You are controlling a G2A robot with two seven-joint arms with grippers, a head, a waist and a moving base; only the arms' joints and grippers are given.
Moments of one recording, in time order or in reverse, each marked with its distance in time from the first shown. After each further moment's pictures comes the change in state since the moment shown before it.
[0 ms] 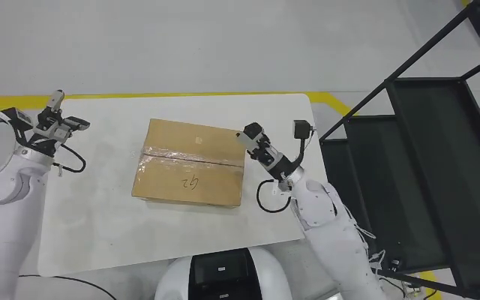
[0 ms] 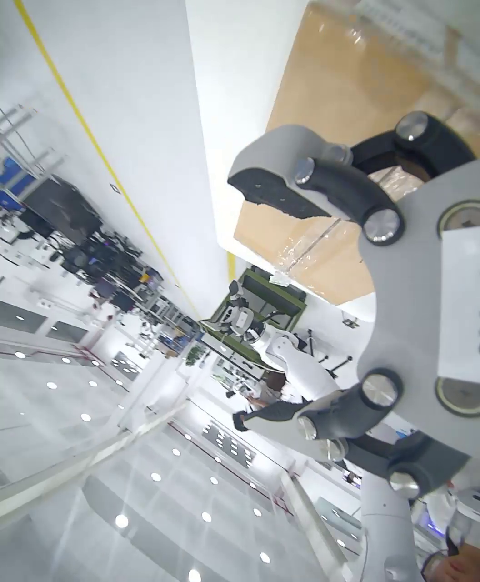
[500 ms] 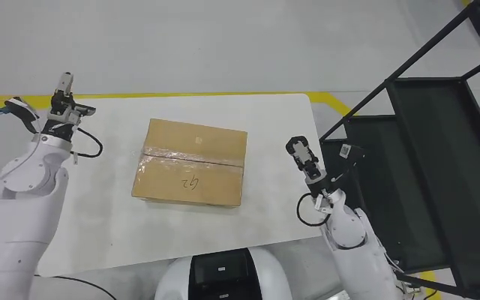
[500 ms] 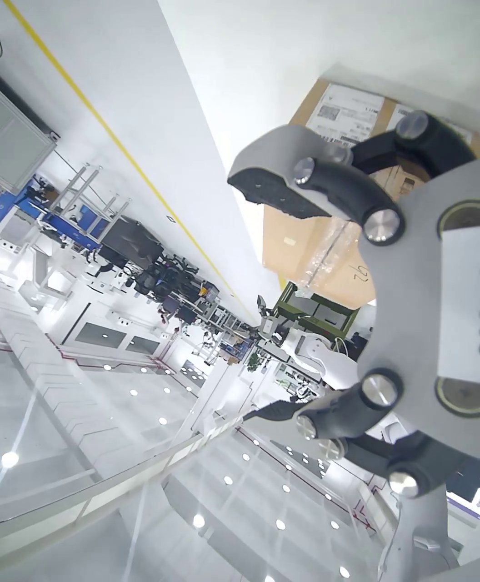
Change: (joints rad) left arm 0.000 -0.040 0.054 -0.181 0.127 0.126 0.344; right arm -0.173 0.024 0.184 0.021 0.165 -0.156 -0.081
